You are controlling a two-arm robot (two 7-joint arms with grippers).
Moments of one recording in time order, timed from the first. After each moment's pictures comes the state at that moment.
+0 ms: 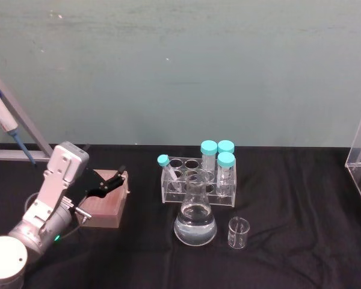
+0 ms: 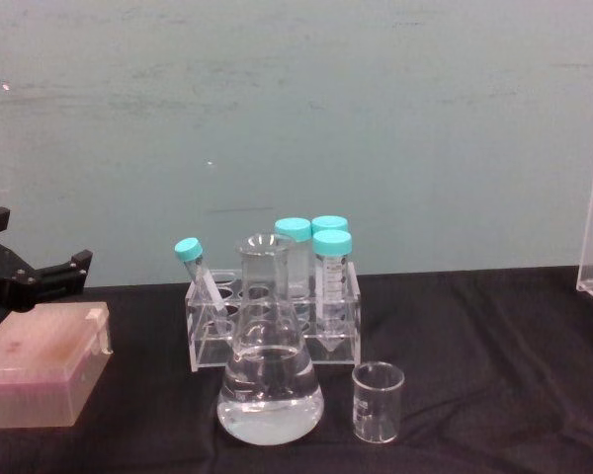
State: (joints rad) left arm -0.20 0.60 0.45 -1.41 -0.25 -0.12 0.03; right arm 0.32 0.22 0.08 -1.18 0.10 -0.18 0.18
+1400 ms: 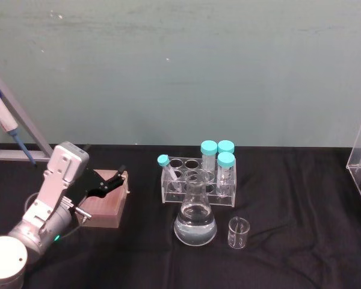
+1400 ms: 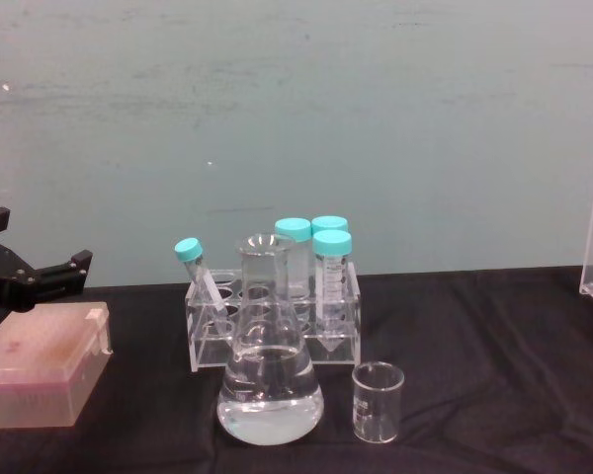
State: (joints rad) left arm -0.20 0.60 0.45 -1.41 -0.25 -0.12 0.03; right arm 0.32 0.21 0.08 -1.18 0.09 -0.17 0.17
